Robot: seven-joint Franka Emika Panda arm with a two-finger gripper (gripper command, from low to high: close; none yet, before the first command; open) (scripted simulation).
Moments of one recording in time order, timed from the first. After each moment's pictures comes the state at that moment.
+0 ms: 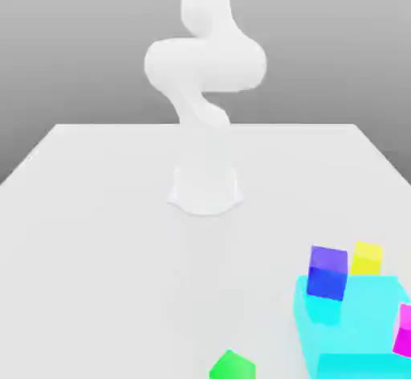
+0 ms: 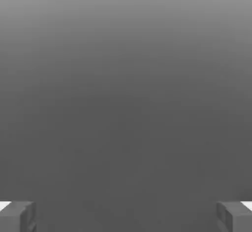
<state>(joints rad) 0.05 -0.71 -0.04 -2.30 0.03 2.33 0.71</state>
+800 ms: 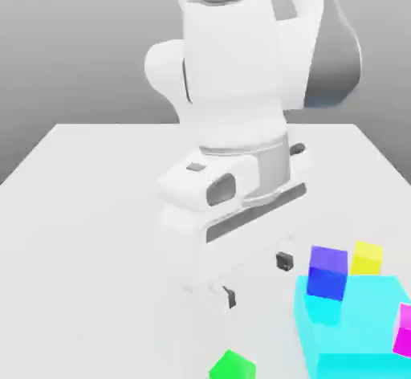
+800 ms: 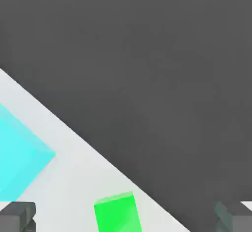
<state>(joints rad) 0.27 0.16 -0.18 -2.34 0.22 2.60 -0.08</state>
